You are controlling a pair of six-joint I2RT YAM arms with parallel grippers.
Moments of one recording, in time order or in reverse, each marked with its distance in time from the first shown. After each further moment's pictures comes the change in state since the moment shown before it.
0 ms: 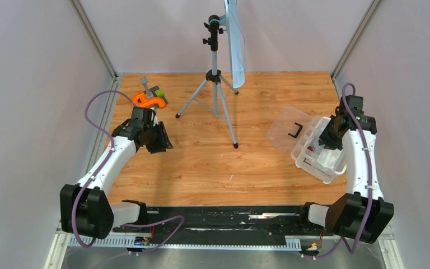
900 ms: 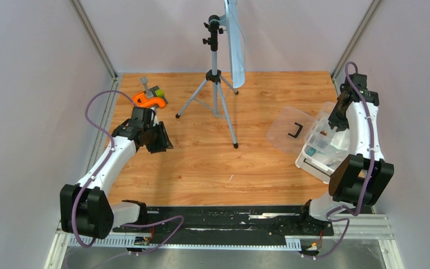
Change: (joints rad) left arm 0.000 0.000 0.000 0.002 0.007 0.007; right arm -0.033 0.320 0.327 0.003 0.140 -0.107
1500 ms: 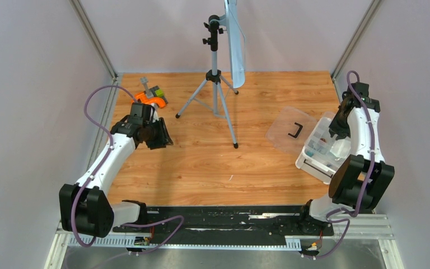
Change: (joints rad) left arm 0.000 0.006 0.056 -0.026 0.004 0.027; right arm -0.052 -0.019 -0.117 0.032 -0.036 -0.004
